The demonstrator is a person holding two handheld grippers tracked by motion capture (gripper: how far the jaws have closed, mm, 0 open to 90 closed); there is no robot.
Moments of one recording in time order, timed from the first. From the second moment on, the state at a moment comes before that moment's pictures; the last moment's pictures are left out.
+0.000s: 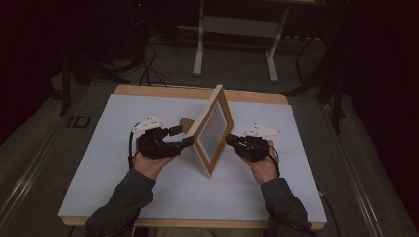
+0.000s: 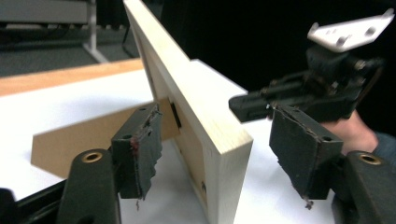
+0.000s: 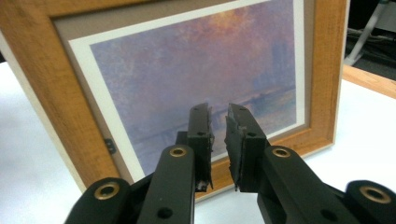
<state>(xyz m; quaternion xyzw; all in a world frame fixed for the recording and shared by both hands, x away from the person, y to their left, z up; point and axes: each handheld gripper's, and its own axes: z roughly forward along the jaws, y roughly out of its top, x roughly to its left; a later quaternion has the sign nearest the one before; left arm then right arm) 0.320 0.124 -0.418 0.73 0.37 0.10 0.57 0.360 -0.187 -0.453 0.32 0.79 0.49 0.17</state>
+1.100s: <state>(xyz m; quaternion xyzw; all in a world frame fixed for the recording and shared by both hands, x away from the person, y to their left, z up) 0.346 0.134 -0.421 0.74 0.41 0.09 0.52 0.374 -0.204 -0.457 0.34 0.79 0.47 0.18</state>
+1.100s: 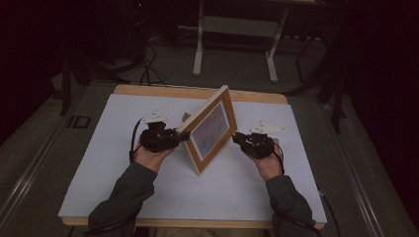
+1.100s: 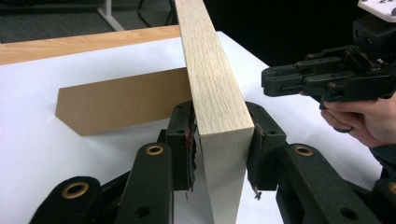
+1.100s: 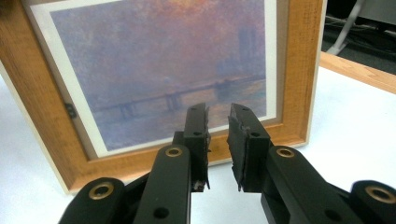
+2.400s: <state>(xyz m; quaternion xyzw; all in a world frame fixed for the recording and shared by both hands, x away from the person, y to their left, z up) 0.396 0.173 -0.420 0.78 0.33 0.00 0.53 0.414 -0.233 -0.433 0.38 0.78 0.46 0.20</state>
